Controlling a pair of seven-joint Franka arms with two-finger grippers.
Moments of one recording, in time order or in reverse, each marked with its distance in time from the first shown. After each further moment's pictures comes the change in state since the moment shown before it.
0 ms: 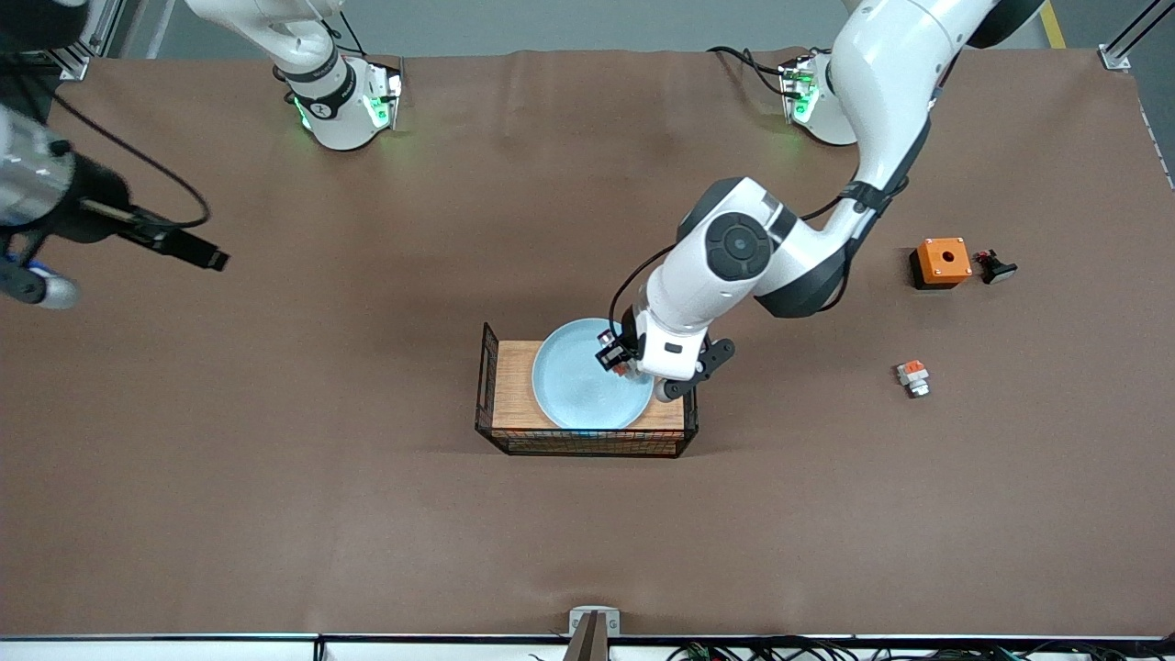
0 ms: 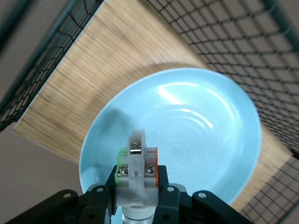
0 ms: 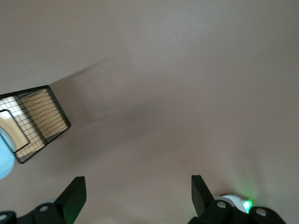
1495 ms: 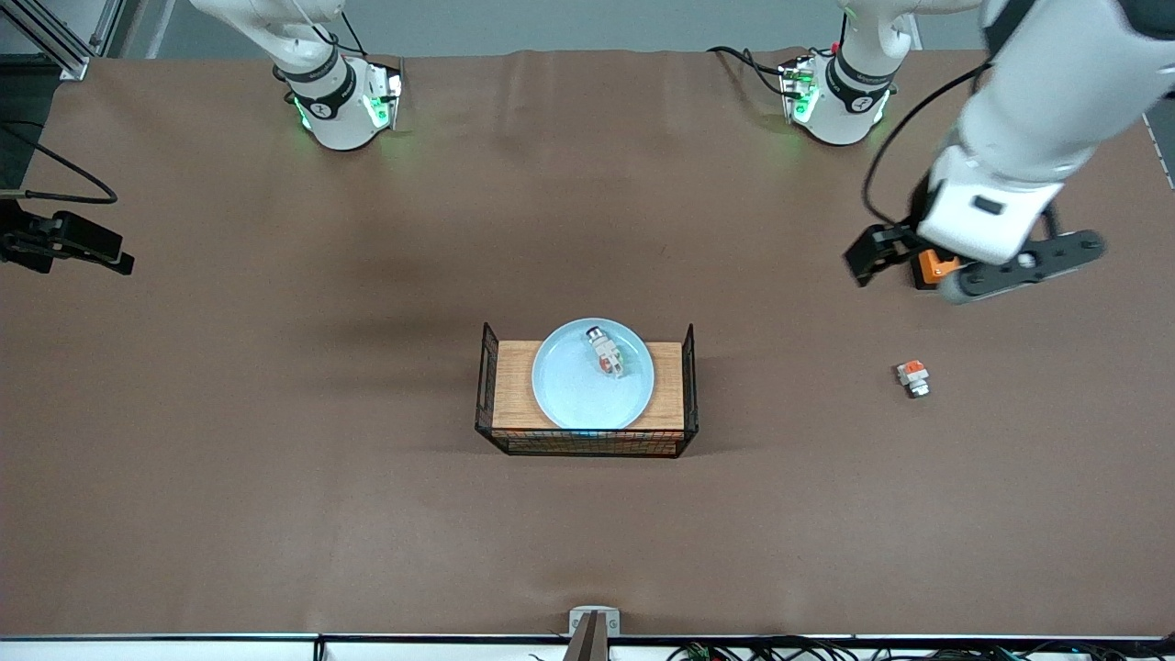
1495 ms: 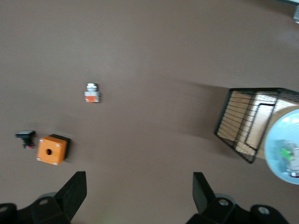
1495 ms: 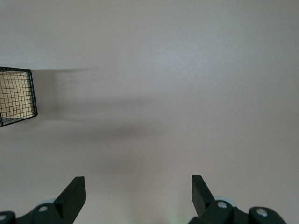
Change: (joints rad) left arm 0.356 -0.471 0.036 0.125 0.099 -0.780 0.717; right arm -0.088 -0.008 0.009 0.001 -0.085 0.057 -0.428
